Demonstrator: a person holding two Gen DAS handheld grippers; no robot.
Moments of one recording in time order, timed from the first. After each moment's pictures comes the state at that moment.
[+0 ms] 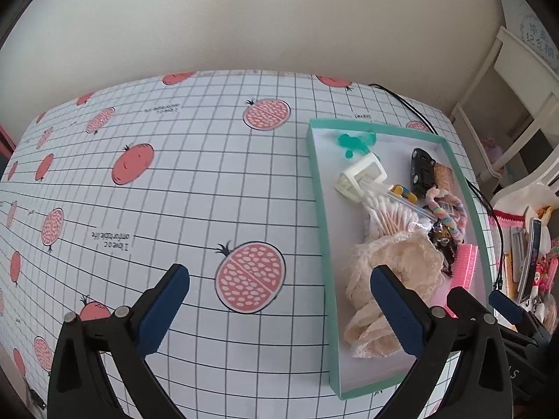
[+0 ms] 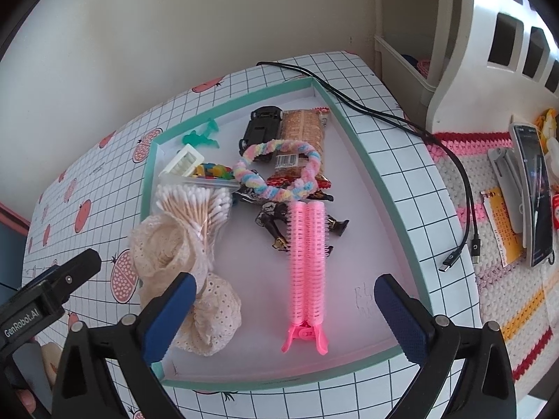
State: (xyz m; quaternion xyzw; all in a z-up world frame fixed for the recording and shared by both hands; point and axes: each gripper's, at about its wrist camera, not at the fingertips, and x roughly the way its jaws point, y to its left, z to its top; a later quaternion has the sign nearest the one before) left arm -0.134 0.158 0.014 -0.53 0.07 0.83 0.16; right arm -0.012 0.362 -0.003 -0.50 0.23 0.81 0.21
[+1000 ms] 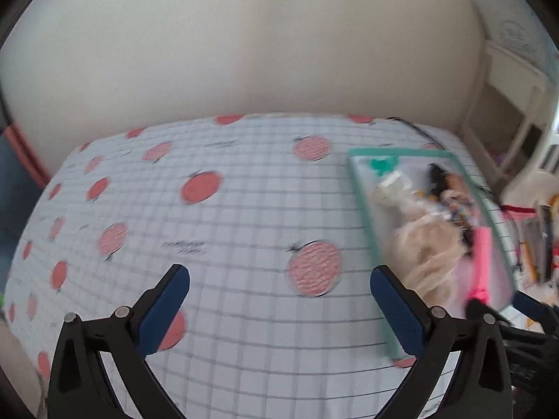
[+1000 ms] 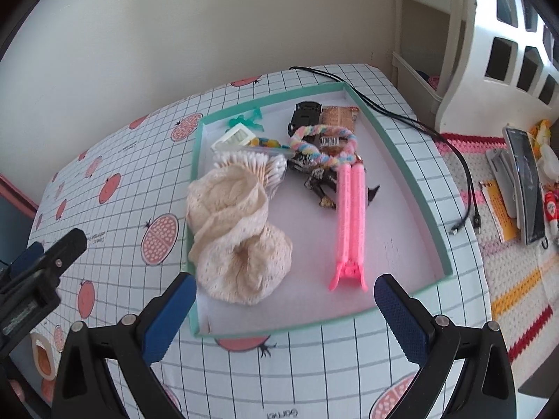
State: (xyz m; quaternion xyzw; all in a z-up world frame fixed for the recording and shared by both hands) left arm -0.088 0.096 0.044 -0.45 0.09 0.88 0.11; right arm 0.020 0.296 0.016 -0.48 0.20 0.83 0.20
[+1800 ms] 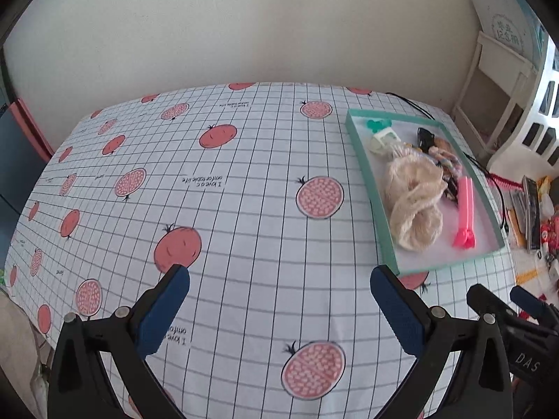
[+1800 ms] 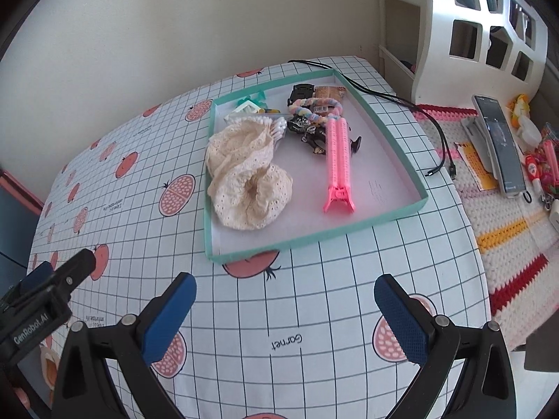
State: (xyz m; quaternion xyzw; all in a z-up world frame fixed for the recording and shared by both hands) left arm -0.015 0.063 0.043 -0.48 0.09 0.87 0.12; right arm 0.084 0.254 0.027 -0.48 0.20 0.83 0.20
